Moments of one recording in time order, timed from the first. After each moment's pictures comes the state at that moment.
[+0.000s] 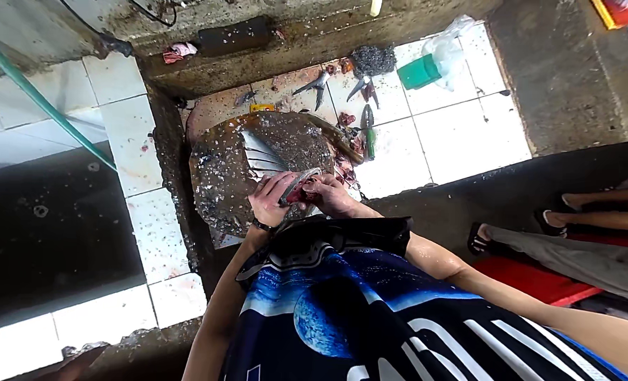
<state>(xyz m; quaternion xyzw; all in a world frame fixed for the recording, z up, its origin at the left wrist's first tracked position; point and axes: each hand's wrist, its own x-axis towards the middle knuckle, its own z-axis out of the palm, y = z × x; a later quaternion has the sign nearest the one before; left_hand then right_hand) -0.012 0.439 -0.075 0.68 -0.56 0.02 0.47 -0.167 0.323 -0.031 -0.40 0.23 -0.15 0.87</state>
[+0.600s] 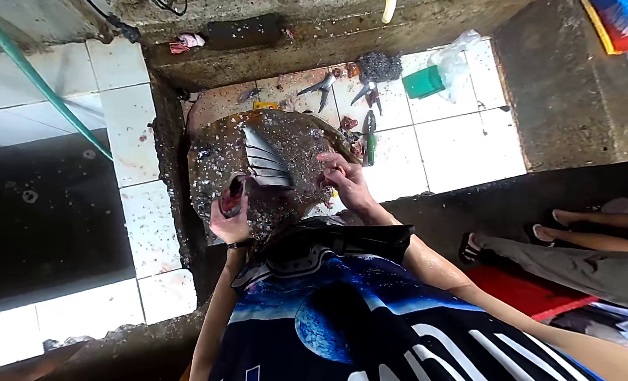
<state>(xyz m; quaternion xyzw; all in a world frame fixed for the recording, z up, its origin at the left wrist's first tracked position) 0.006 0.516 -0.117 0.90 -0.15 -0.01 0.41 -0.205 0.284 -0.032 -0.61 0.23 -0.21 0.73</state>
